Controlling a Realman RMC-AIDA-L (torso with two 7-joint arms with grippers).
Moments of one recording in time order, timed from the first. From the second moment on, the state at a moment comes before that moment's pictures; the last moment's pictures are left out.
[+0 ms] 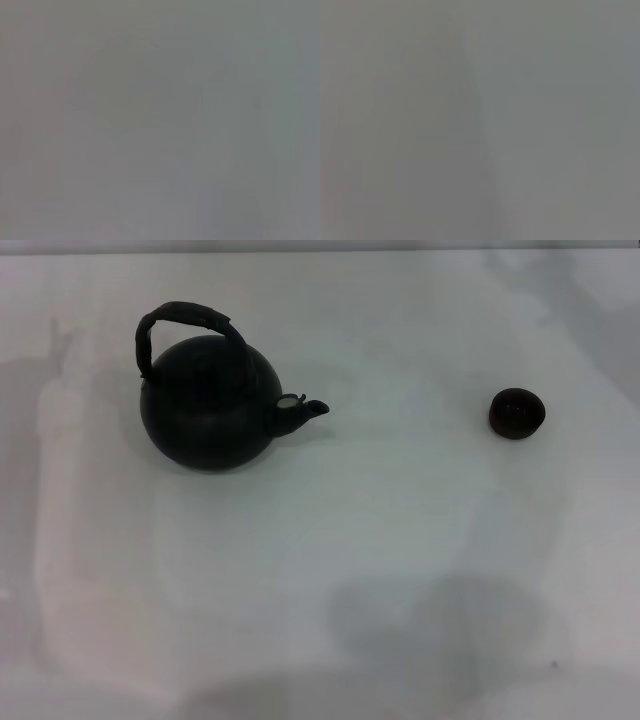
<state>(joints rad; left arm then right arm) -0.49 -2.08 2.35 0.14 -1.24 1.08 -0.20 0.61 1.99 -1.28 -0.51 2.44 0.75 -2.12</state>
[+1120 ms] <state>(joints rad) -0.50 -2.08 2.35 0.14 -1.27 1.08 -0.21 0.87 1.93 -1.27 -0.82 0.98 1.06 -0.92</state>
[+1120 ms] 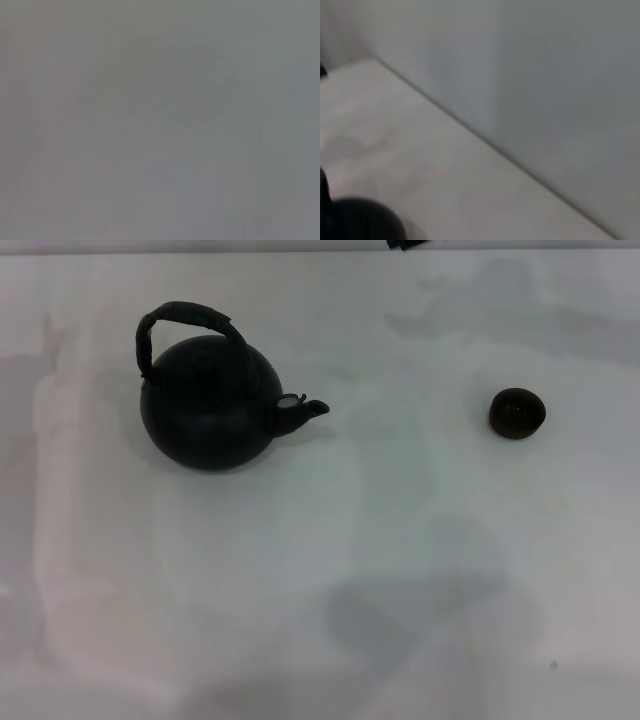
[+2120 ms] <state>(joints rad) -0.50 -2.08 2.35 0.16 -1.27 1.08 -0.21 0.91 2.02 -1.34 -0.78 0.47 1.23 -0.67</state>
